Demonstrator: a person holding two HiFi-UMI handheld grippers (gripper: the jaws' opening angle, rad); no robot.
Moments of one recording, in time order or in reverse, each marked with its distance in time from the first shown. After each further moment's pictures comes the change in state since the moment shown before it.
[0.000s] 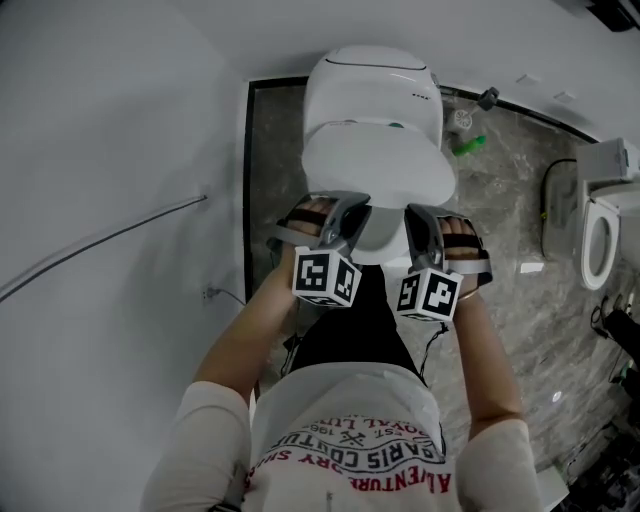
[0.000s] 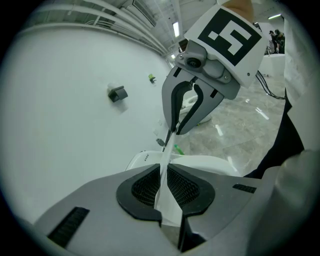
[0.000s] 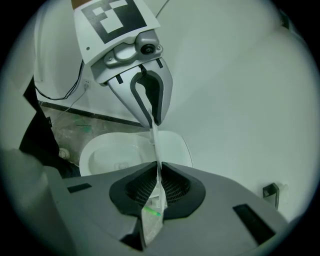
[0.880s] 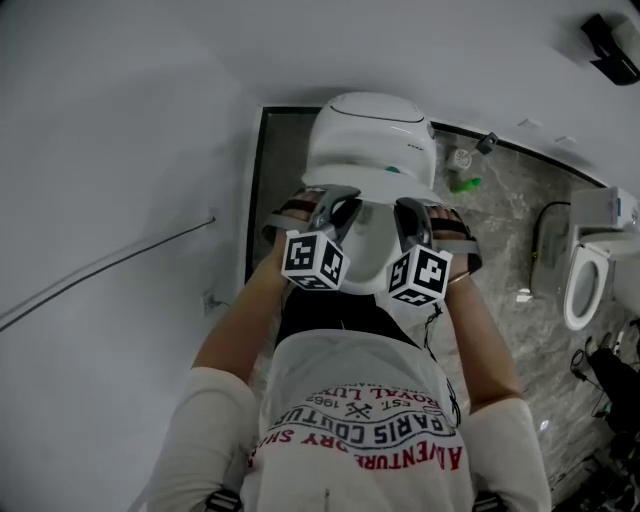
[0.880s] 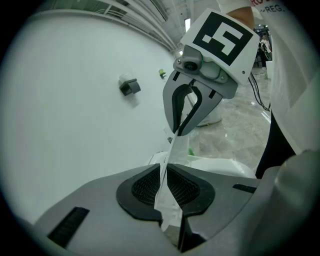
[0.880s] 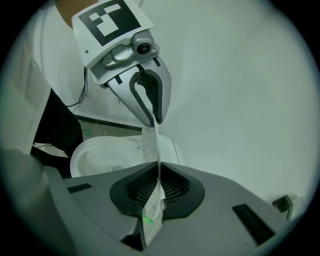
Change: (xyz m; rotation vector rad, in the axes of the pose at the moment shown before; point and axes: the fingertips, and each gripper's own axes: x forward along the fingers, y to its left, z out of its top) left arm 0.038 0.125 0.020 -0.069 0.047 0.009; right arm 0.042 -0.126 0.001 0.008 -0.076 0.118
